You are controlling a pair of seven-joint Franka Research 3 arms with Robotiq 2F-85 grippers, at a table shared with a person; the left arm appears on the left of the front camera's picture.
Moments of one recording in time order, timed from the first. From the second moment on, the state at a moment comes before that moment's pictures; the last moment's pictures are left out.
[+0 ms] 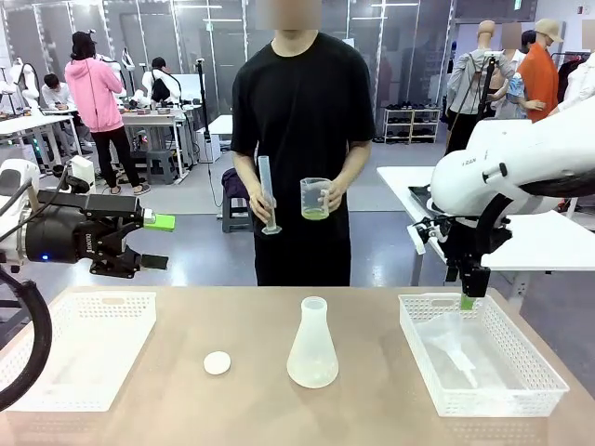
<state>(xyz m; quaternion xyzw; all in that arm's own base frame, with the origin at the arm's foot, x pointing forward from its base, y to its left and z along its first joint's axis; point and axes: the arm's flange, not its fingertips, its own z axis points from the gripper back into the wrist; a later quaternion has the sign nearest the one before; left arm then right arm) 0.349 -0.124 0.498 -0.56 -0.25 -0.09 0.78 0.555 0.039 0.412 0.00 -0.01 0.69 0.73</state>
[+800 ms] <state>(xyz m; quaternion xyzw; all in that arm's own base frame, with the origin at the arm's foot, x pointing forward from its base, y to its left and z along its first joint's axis) 0.349 -0.124 0.498 -0.56 -0.25 -0.09 0.78 0.563 0.062 0.359 0.06 0.05 0.71 0.70</state>
